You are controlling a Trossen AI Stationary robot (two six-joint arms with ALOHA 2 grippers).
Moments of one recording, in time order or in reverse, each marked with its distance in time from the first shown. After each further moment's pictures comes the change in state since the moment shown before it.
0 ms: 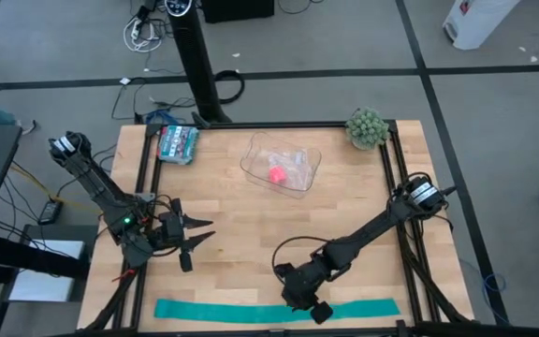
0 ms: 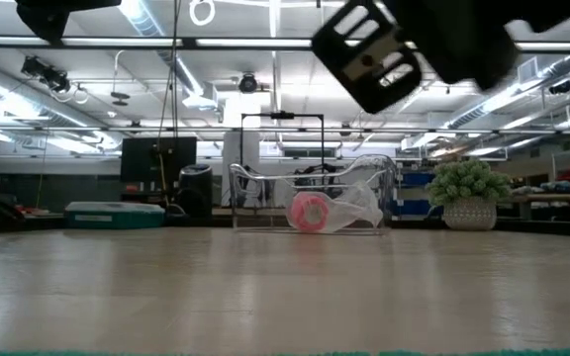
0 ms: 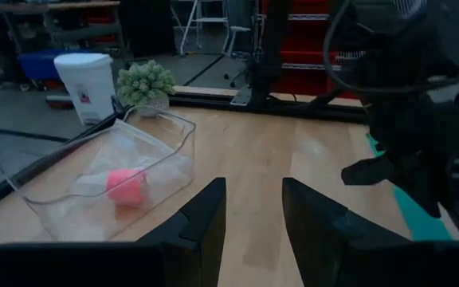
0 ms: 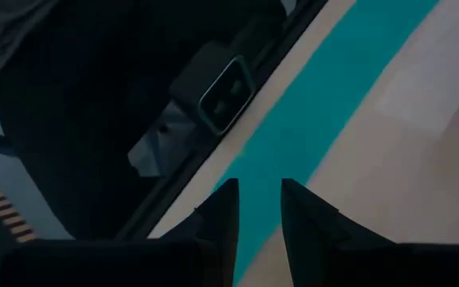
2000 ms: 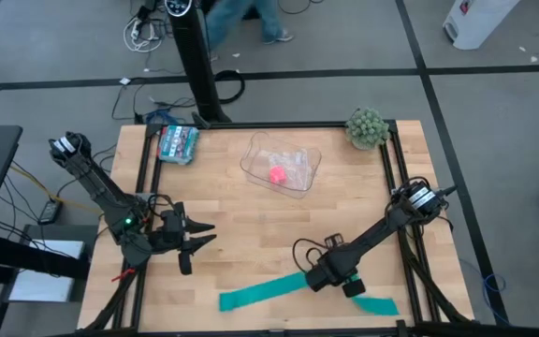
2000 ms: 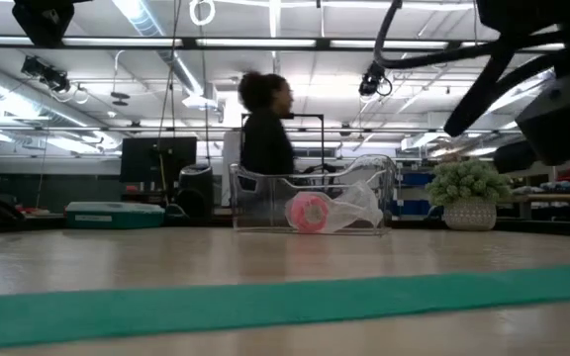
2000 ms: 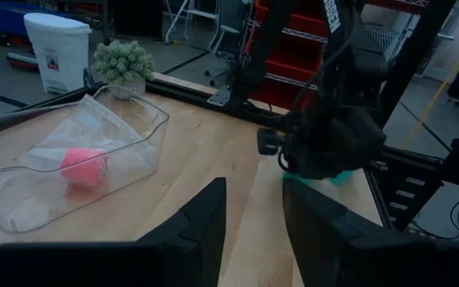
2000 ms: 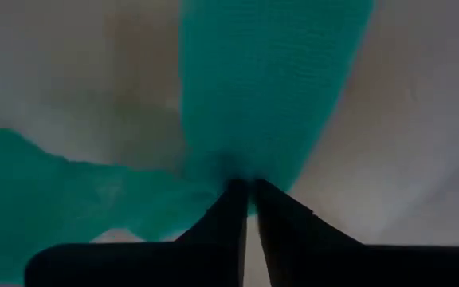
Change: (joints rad) left arm 0.005 0.011 0.000 0.069 0.055 -0.140; right arm 0.031 0.031 -0.010 -0.953 0.136 0.212
